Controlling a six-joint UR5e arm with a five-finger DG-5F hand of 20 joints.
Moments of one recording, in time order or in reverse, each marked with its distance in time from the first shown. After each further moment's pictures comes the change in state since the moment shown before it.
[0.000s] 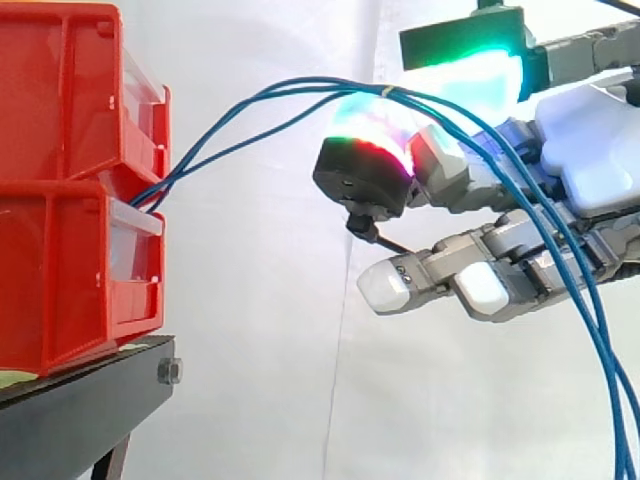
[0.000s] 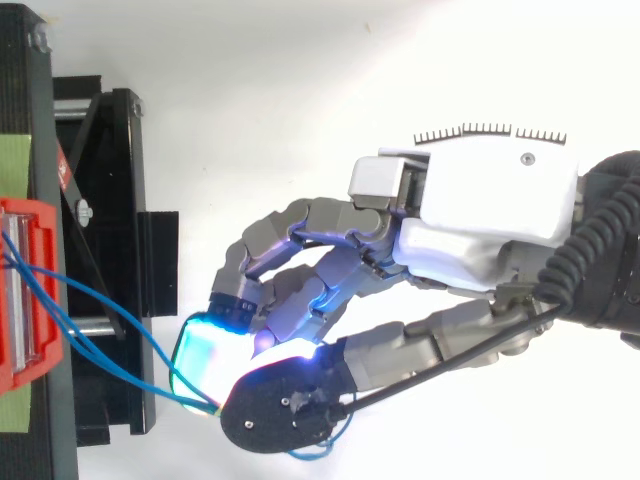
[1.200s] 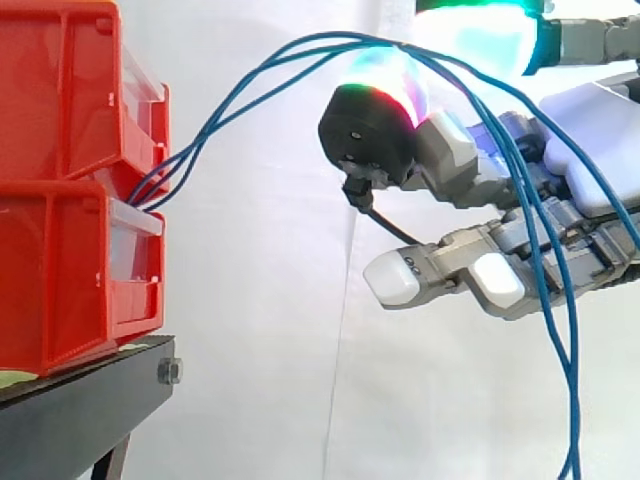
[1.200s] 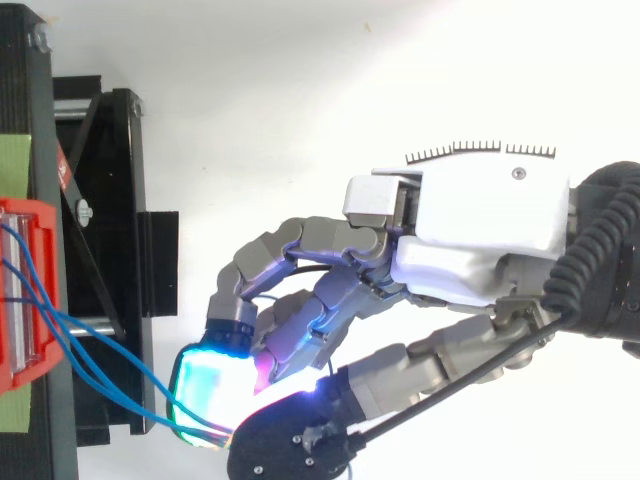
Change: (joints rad) arm -0.005 0.000 -0.001 0.001 -0.052 0.033
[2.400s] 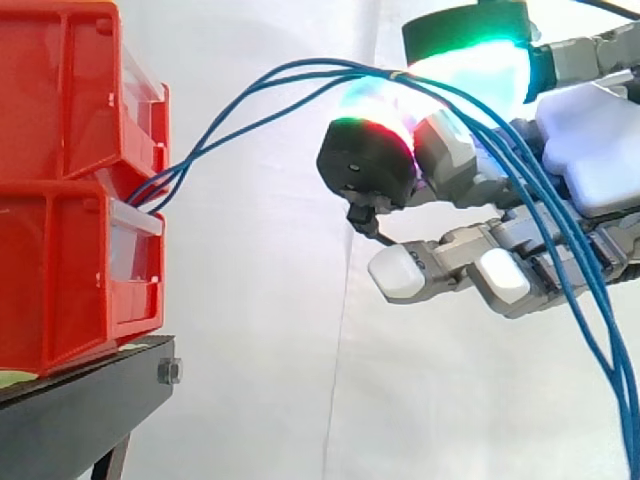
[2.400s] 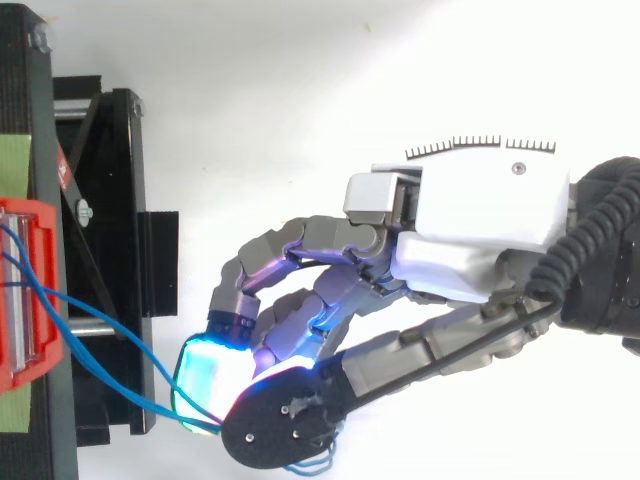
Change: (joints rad) arm -0.003 0.000 0.000 0.001 -0.004 0.000
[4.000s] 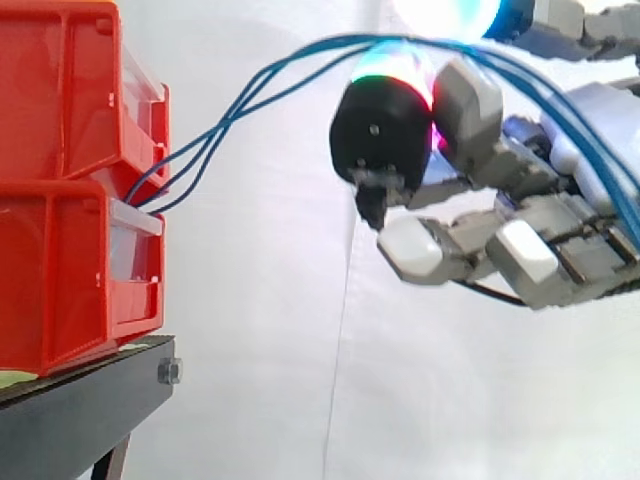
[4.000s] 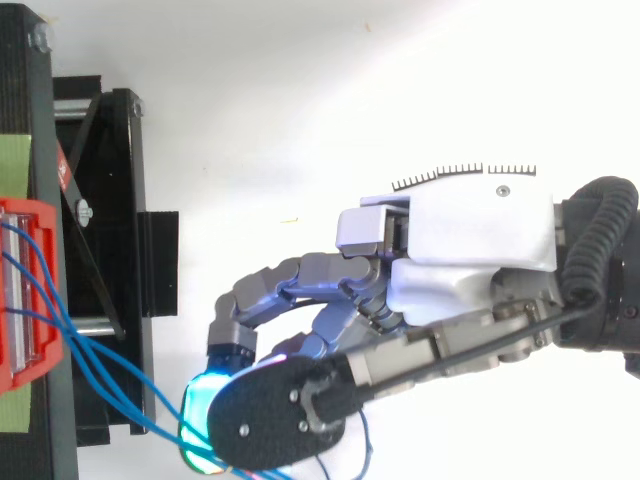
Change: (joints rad) arm -0.009 -0.001 -0.015 0.022 -0.099 0.121
